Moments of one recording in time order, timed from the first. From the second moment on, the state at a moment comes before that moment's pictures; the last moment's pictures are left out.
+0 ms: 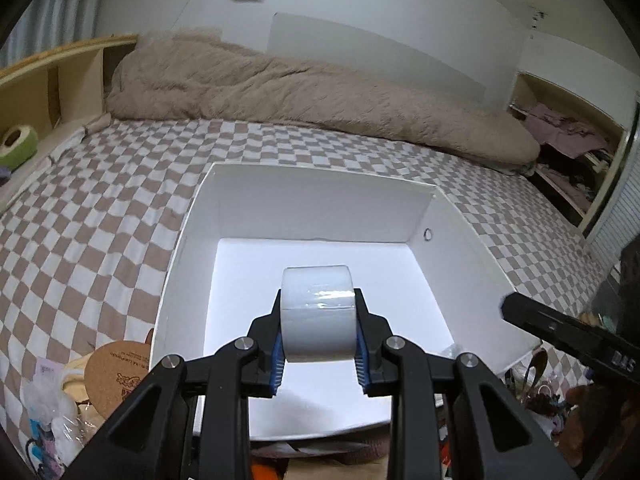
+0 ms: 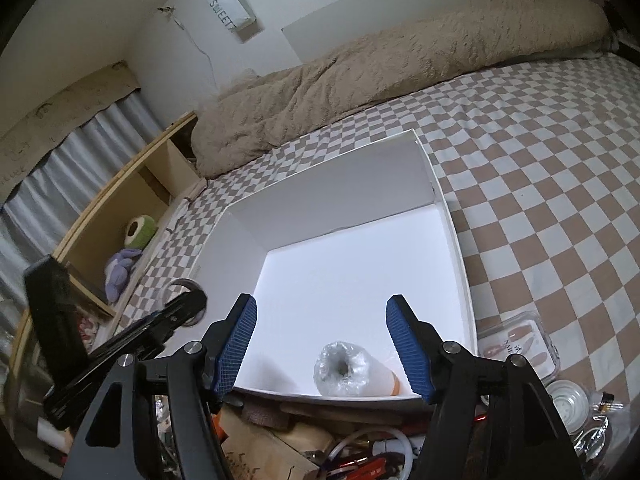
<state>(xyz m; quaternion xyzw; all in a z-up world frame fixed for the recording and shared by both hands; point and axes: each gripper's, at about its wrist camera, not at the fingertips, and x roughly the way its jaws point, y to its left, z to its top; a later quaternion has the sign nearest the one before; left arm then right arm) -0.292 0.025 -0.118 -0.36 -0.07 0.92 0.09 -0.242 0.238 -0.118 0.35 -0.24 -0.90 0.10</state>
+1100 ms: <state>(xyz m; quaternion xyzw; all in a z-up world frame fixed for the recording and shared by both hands) -0.237 0.028 -0.086 -0.32 -0.01 0.94 0.06 -0.217 0.222 -0.103 0.34 -0.18 -0.92 0.09</state>
